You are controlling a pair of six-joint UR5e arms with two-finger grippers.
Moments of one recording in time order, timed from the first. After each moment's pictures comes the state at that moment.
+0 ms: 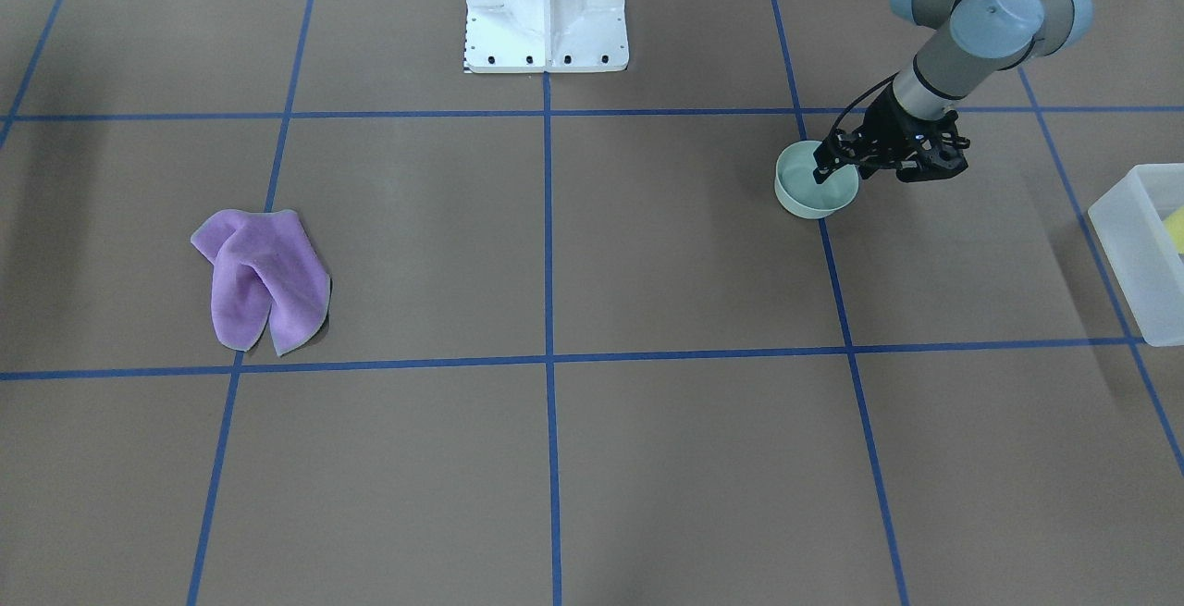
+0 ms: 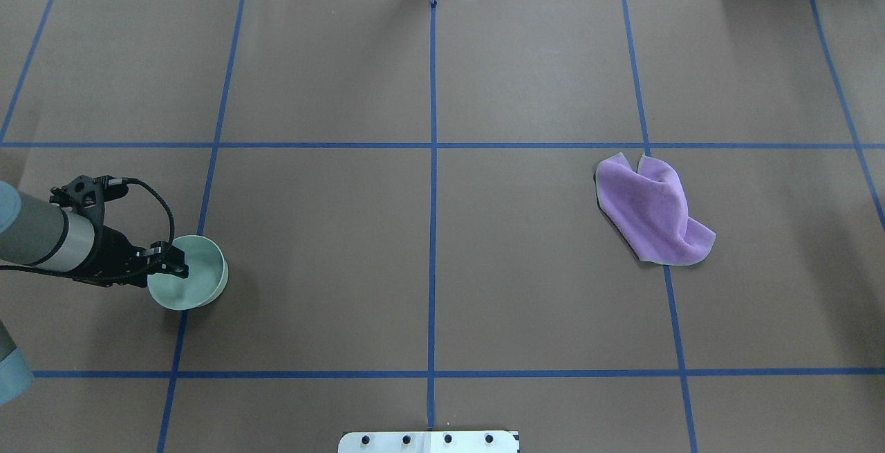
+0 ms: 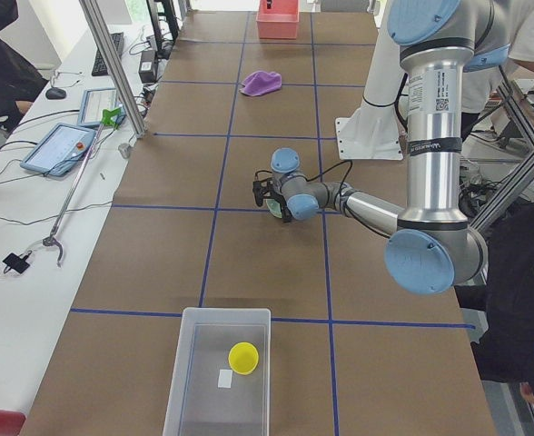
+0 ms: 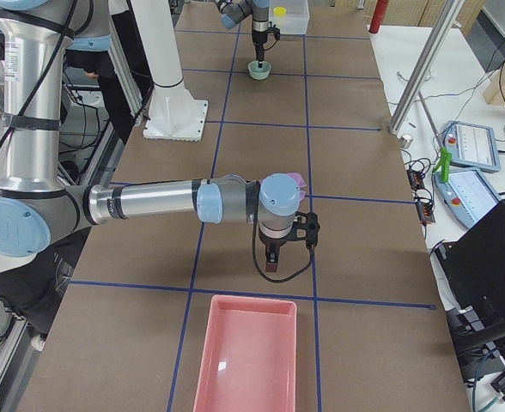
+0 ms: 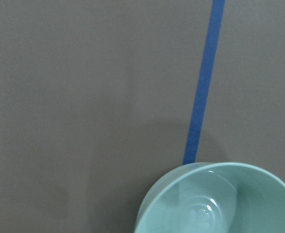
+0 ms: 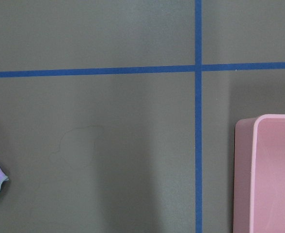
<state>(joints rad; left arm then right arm) -0.66 -1.50 -1.84 -2.22 -2.09 -1.33 1.53 -1.69 1.82 -1.66 2.45 0.08</state>
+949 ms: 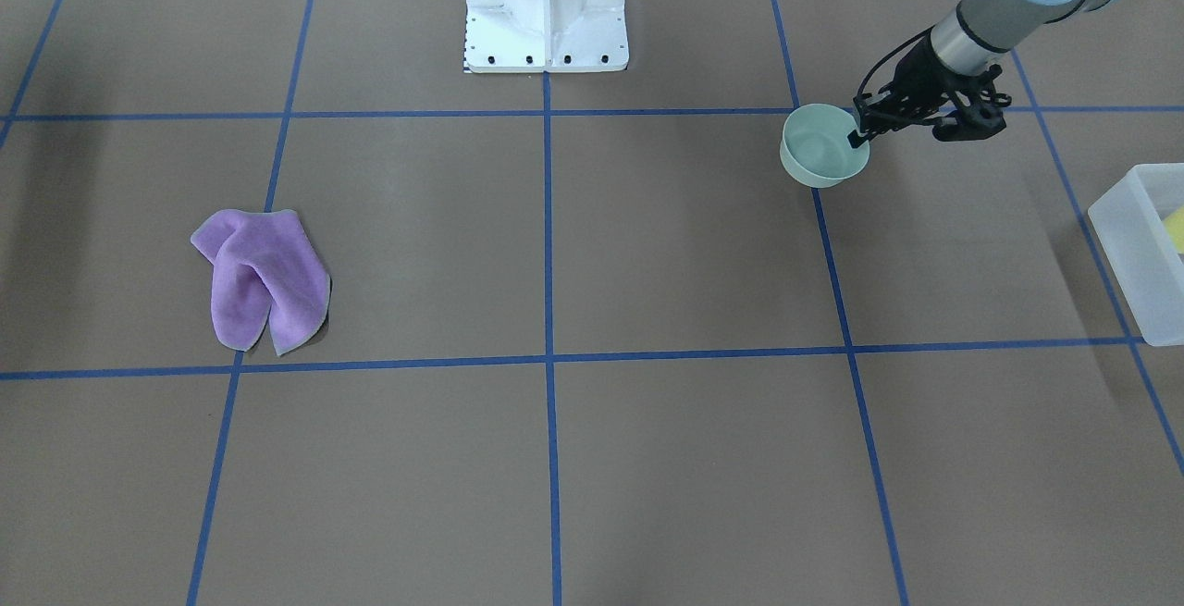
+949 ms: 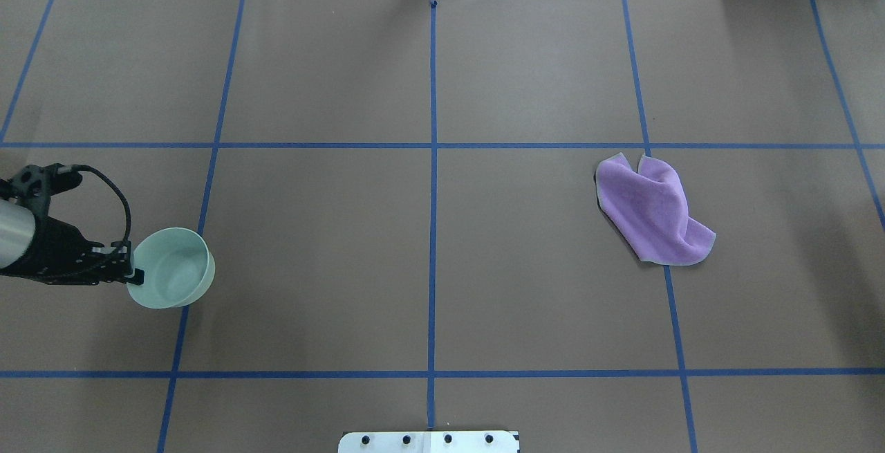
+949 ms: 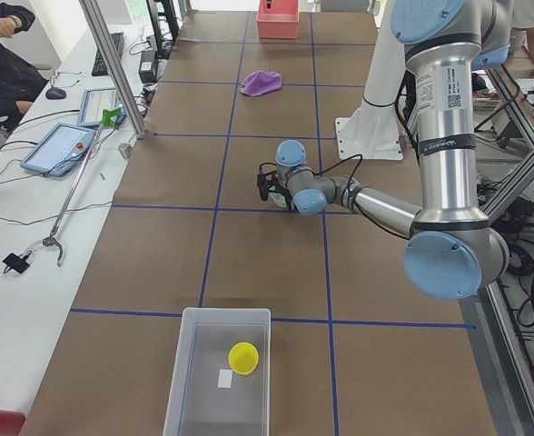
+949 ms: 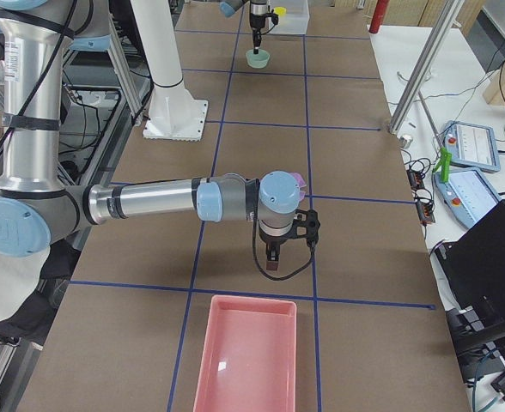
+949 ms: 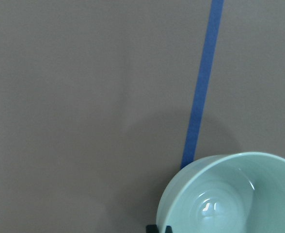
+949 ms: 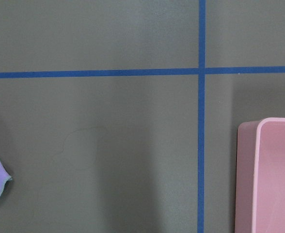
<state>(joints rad) -0.80 -1.41 -2.00 -2.21 -2.26 -1.34 1.53 -1.69 1.83 -1.65 2.45 0.08</state>
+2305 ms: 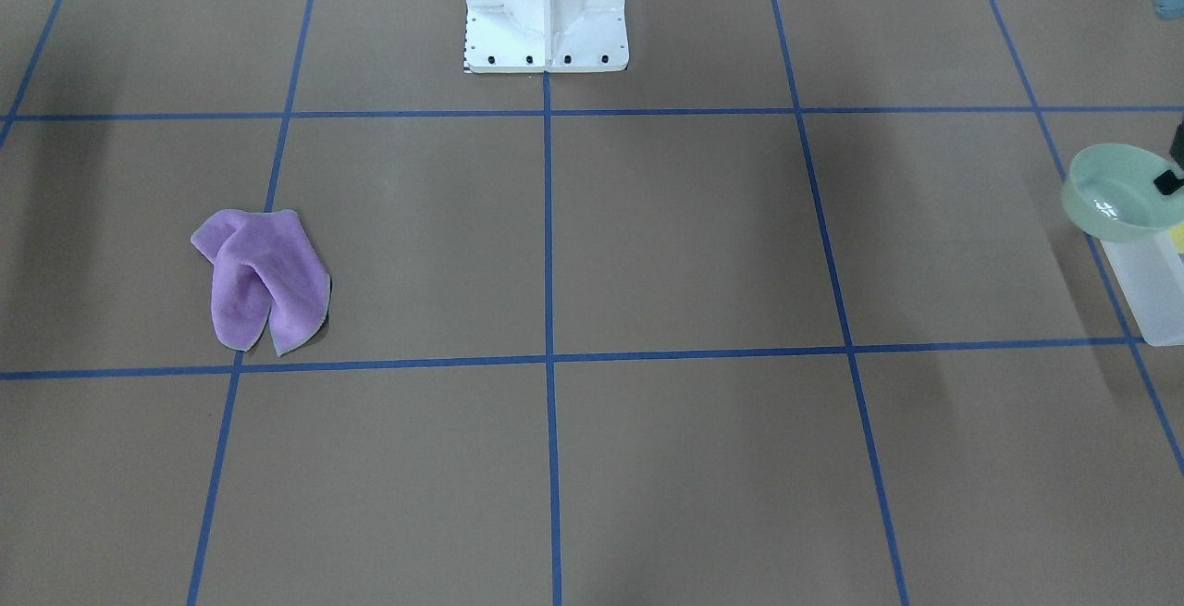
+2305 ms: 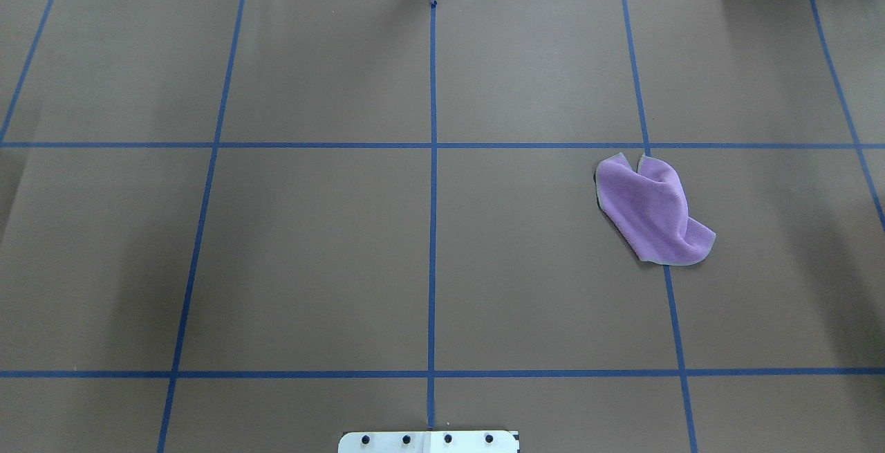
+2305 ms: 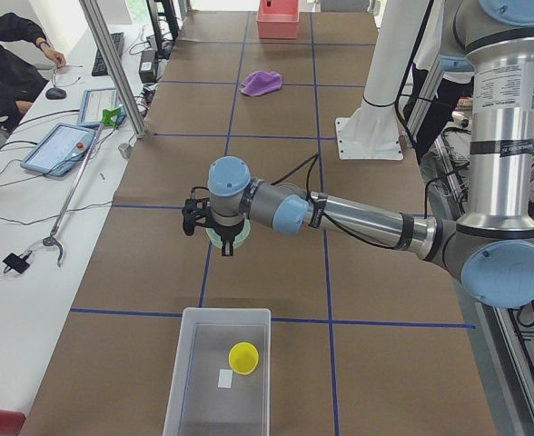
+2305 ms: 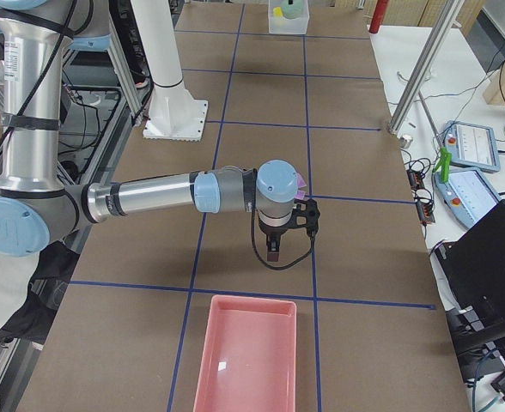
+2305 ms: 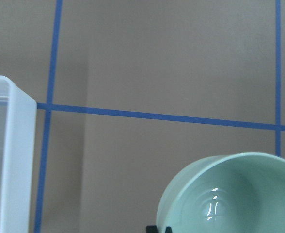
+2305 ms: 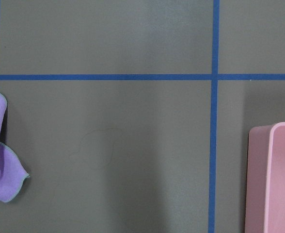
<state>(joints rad) -1.49 -1.52 -1.78 -1.74 -2.43 -0.36 1.54 -1.69 1.88 -1.67 2.46 0.08</state>
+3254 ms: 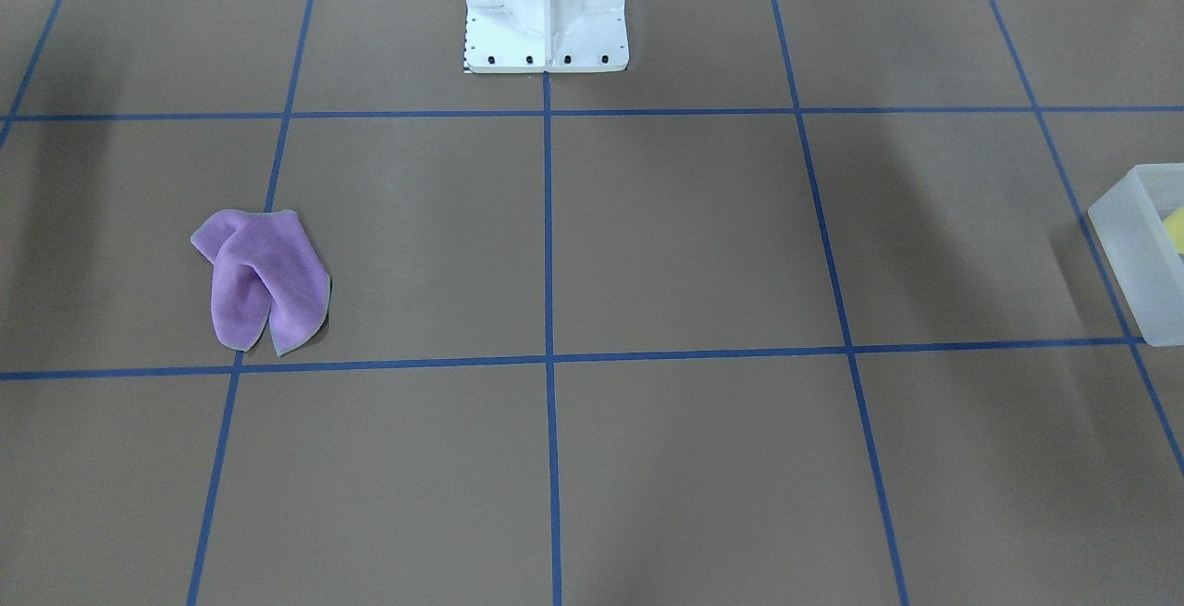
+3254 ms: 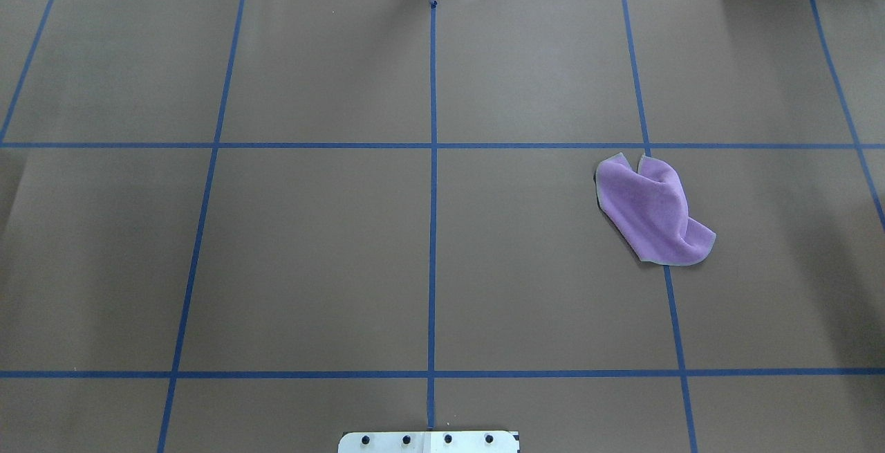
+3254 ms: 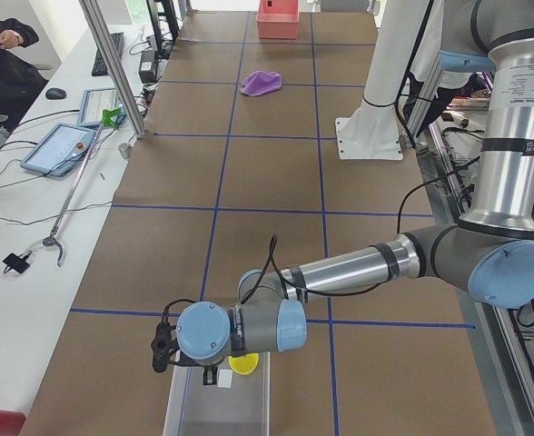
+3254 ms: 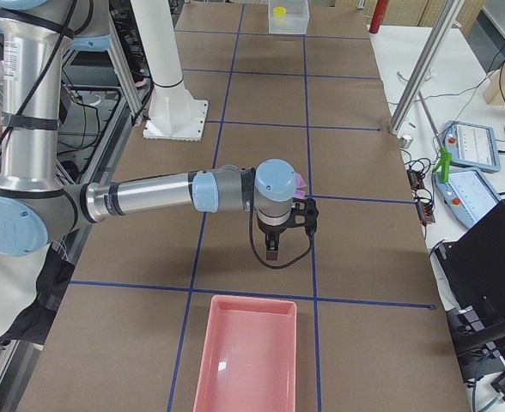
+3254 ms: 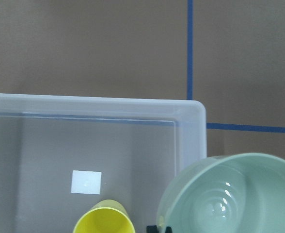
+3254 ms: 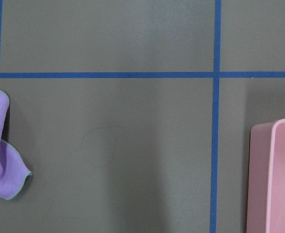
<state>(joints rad) -1.79 -1.69 -1.17 -1.75 -2.47 0.12 1.54 -1.70 1.89 -1.67 2.46 0.08</state>
